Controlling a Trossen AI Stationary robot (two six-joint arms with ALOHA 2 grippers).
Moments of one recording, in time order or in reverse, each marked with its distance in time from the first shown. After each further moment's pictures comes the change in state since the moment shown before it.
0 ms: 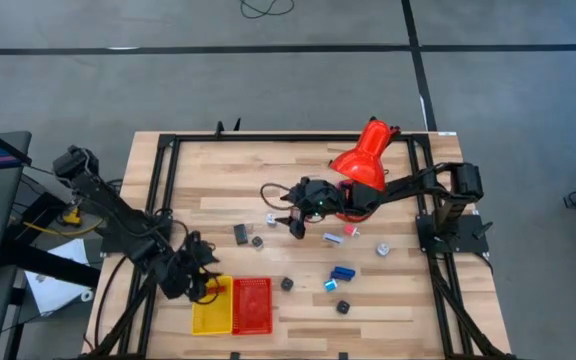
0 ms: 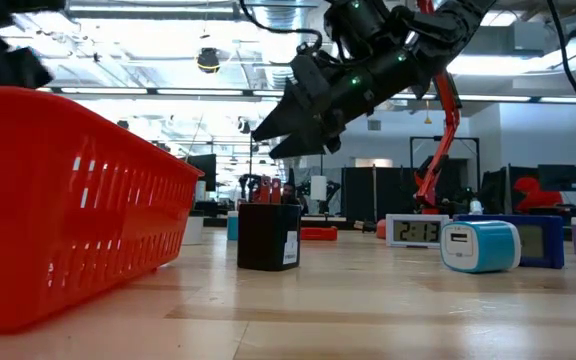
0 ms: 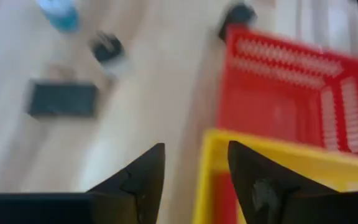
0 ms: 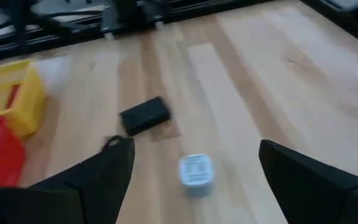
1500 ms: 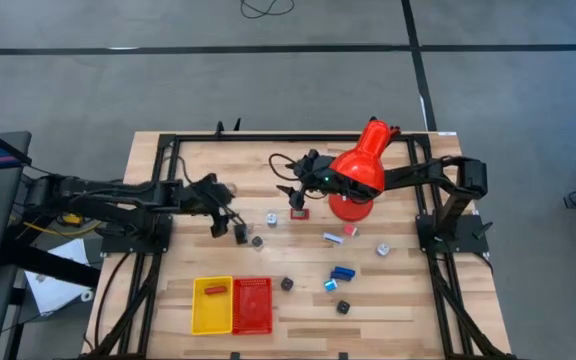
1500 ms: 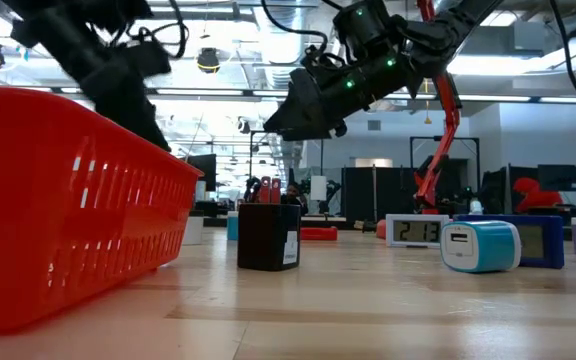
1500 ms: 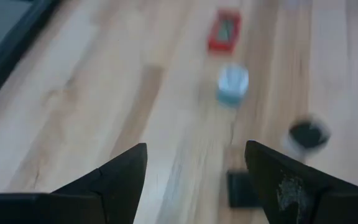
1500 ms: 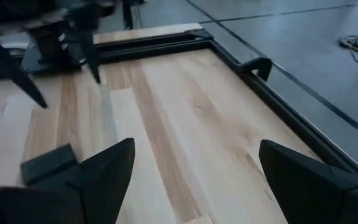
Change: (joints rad) left arm 0.867 -0.145 -0.127 0.213 0.347 0.893; right arm -0.136 -0.048 0.000 0.064 0.099 -0.137
